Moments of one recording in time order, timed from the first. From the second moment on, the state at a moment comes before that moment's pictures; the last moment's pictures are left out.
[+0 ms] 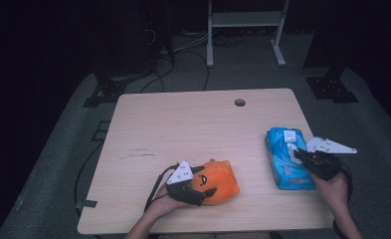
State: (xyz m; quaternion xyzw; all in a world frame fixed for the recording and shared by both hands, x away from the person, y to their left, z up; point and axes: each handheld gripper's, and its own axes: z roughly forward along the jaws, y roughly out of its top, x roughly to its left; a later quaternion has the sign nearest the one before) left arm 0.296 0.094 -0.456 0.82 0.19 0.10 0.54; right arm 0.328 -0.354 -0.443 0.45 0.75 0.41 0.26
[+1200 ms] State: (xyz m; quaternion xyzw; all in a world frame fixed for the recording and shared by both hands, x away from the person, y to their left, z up) left arm 0.281 0.117 -0.443 0.83 0.17 0.14 0.51; right arm 0.253 -0.226 -0.341 0.20 0.80 0.56 0.10
